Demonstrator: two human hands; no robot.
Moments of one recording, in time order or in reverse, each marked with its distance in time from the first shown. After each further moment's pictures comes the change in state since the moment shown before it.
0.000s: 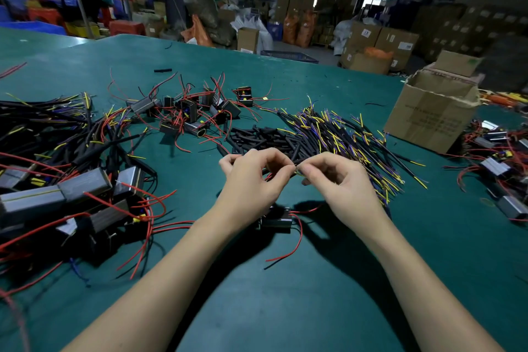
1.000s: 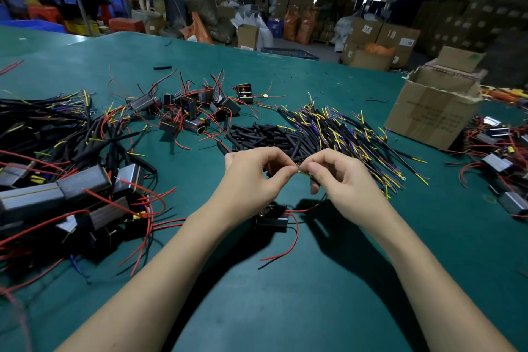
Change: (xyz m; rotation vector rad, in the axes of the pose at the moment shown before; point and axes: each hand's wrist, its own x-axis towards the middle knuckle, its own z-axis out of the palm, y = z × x) left_hand 0.003 0.000 -0.008 -0.070 -0.120 0.047; right_hand 0.003 0.007 -0.004 -0.054 -0.092 -0.015
